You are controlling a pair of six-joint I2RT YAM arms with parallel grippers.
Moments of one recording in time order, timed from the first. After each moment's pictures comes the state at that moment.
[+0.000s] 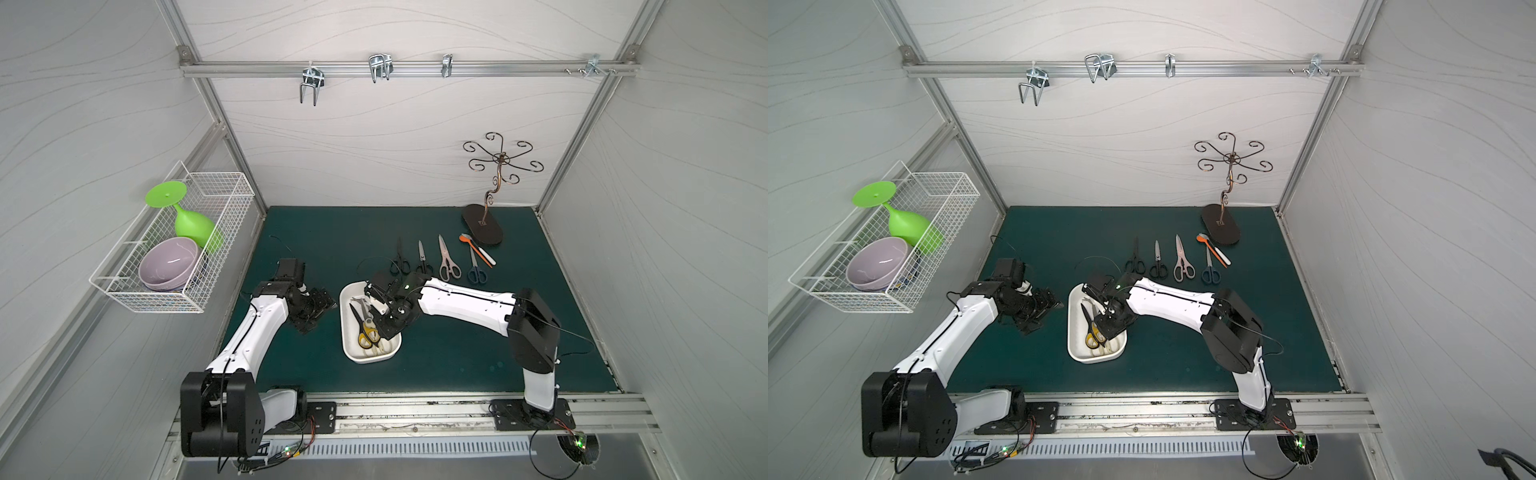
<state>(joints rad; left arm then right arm) 0.01 1.22 0.83 -0.90 0.32 -0.71 1.12 1.96 1.57 -0.90 -0.14 0.34</state>
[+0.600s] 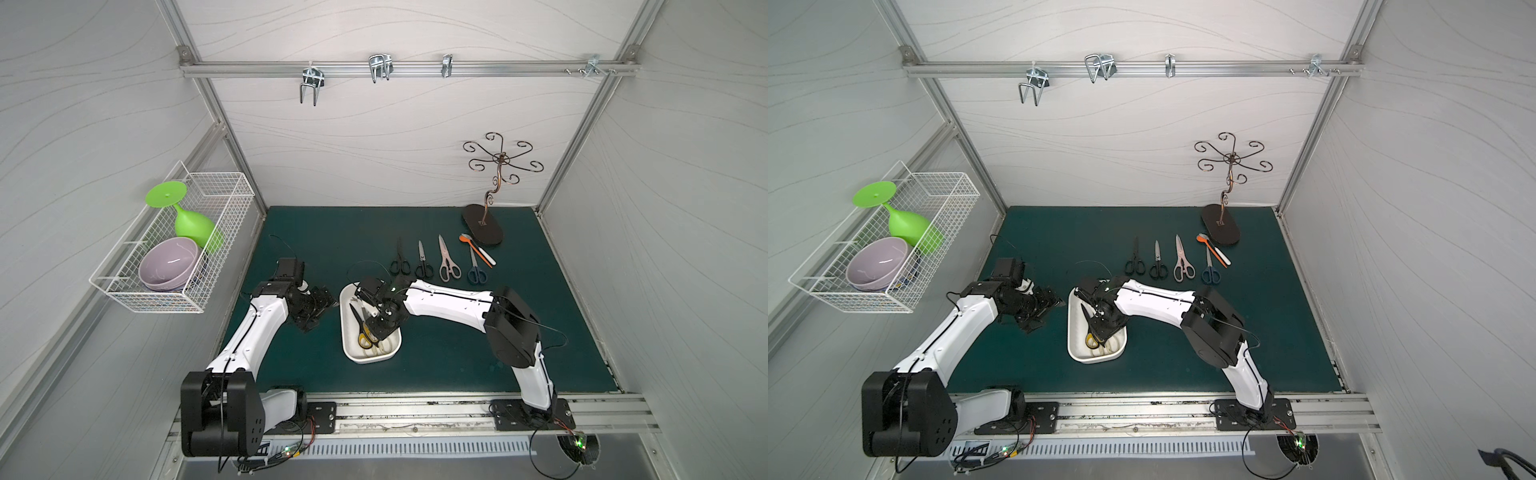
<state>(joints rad) 0.03 1.22 0.83 -0.88 0.36 -0.69 1.14 2.07 1.64 -0.89 -0.10 0.30</state>
